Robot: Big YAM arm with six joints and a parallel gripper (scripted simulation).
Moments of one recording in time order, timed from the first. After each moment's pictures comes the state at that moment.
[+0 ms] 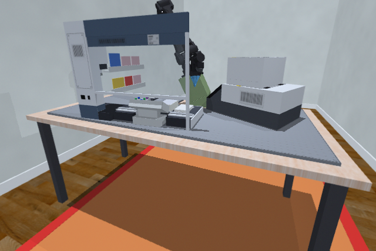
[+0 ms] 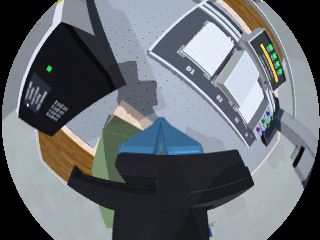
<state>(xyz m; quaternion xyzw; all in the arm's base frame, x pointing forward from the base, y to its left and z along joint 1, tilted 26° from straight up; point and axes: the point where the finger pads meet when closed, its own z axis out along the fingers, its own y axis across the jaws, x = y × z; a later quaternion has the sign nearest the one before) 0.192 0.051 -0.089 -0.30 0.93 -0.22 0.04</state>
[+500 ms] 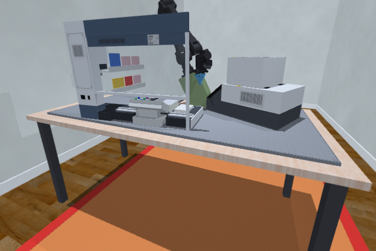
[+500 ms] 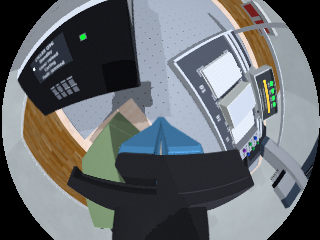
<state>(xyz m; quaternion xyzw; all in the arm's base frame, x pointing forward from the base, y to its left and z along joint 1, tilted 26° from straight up) 0.174 0.087 -0.093 -0.43 0.88 -0.21 0.05</state>
